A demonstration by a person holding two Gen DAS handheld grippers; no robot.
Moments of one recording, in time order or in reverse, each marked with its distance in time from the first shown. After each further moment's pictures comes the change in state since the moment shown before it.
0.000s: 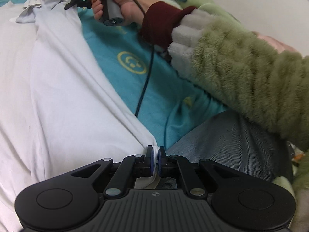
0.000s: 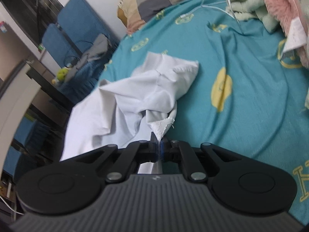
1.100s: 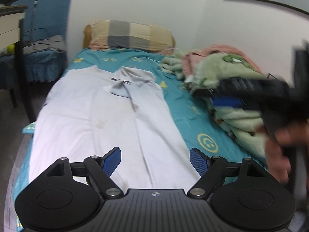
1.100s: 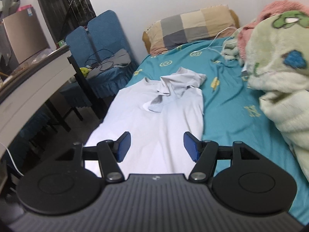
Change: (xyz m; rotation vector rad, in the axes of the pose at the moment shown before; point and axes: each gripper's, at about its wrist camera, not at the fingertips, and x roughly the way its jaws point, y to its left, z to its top) left arm -0.129 0.023 0.000 -0.110 -0.453 0.448; right arm -0.259 0.153 -0.183 -0.188 -0.212 -0.120
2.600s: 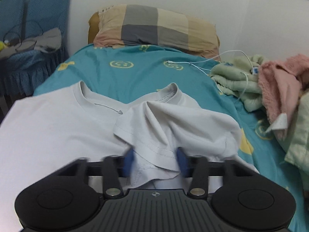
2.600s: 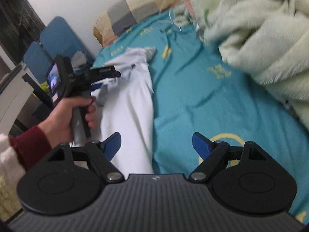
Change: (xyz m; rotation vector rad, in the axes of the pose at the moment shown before) left arm 0.396 0.108 0.194 -0.088 -0.020 0.100; right arm 0.085 -0.092 -0.027 0.295 0.084 -0.119
